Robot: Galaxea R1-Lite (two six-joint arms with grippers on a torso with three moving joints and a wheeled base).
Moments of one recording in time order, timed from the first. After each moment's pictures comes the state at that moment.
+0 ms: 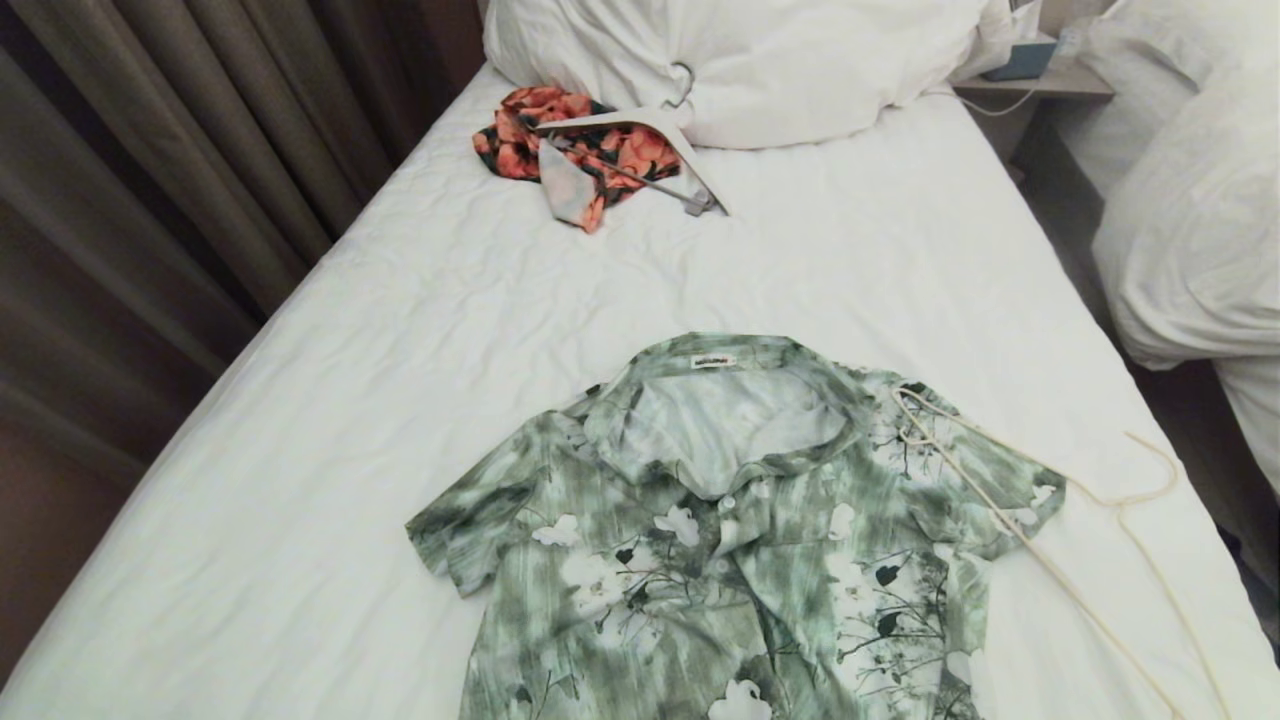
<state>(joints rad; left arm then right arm) 0.00 0.00 0.00 0.00 0.00 0.01 0.01 0.00 0.00 0.01 0.01 -0.01</state>
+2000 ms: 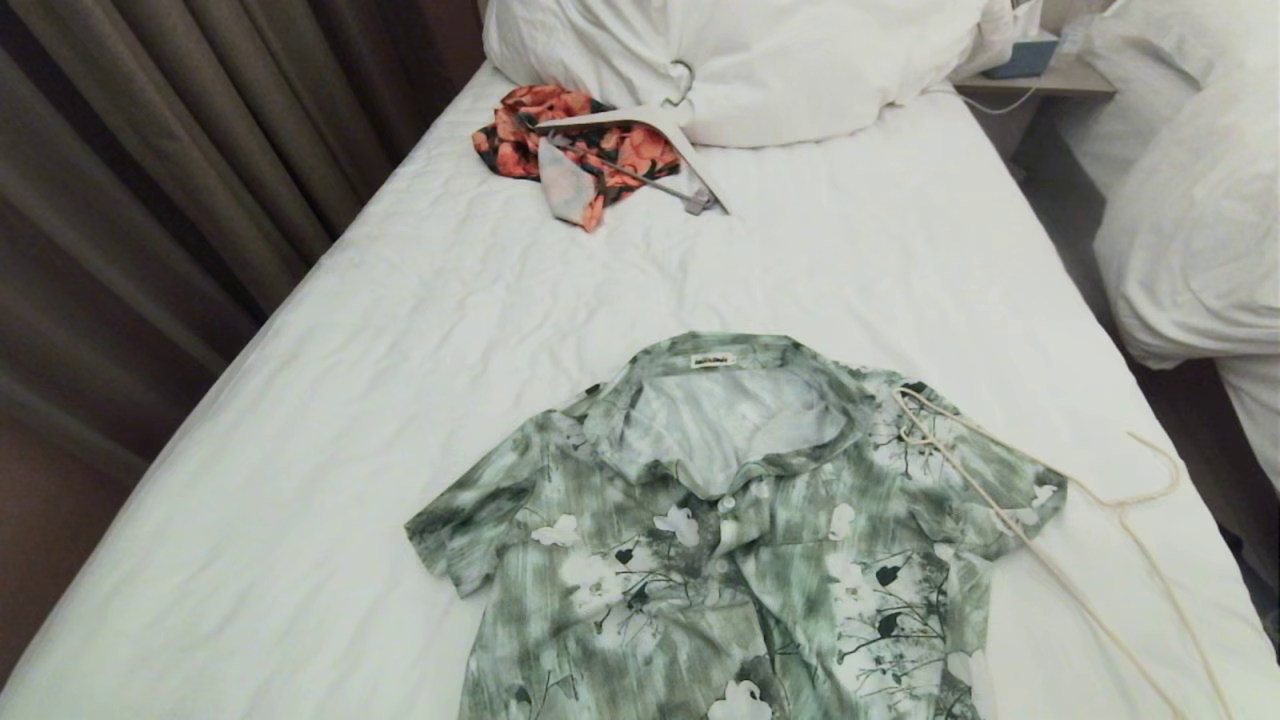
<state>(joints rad) 0.00 0.00 0.00 0.00 0.00 0.01 -0.80 1.46 -0.55 0.05 0.68 0.03</state>
